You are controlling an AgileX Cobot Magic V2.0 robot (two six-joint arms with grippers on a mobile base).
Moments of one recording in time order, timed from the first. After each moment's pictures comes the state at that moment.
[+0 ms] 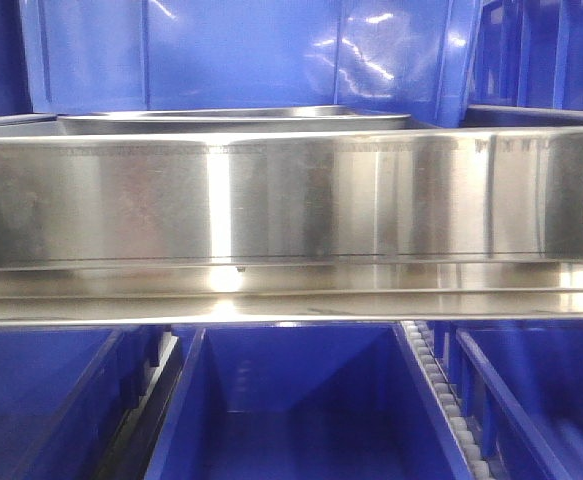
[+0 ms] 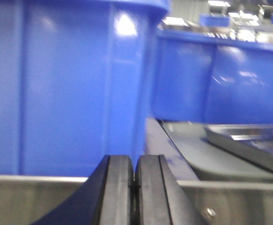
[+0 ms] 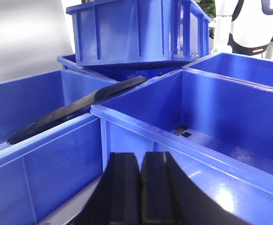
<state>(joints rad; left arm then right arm) -0.07 0.01 0.00 -0.05 -0.02 0.02 0.72 1.47 -1.52 -0.53 0.30 0.63</state>
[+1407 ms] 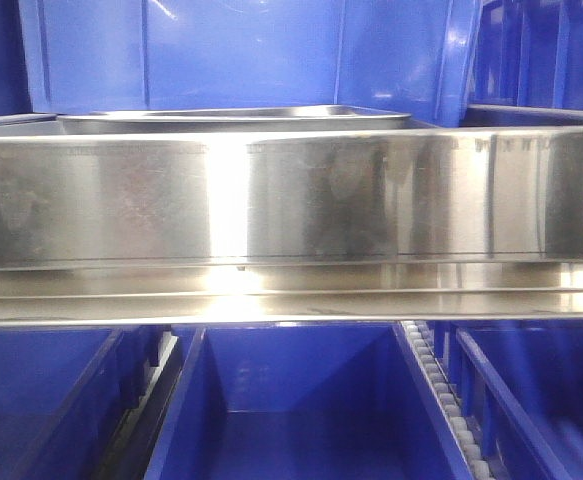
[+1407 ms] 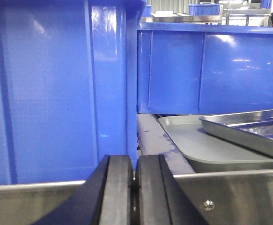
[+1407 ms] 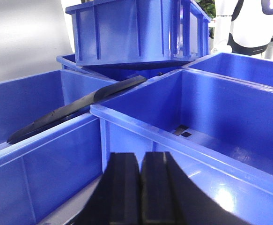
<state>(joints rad) -0.08 0.01 0.00 0.04 -0.02 0.02 0.72 1.47 -1.52 -0.54 0.30 0.63</state>
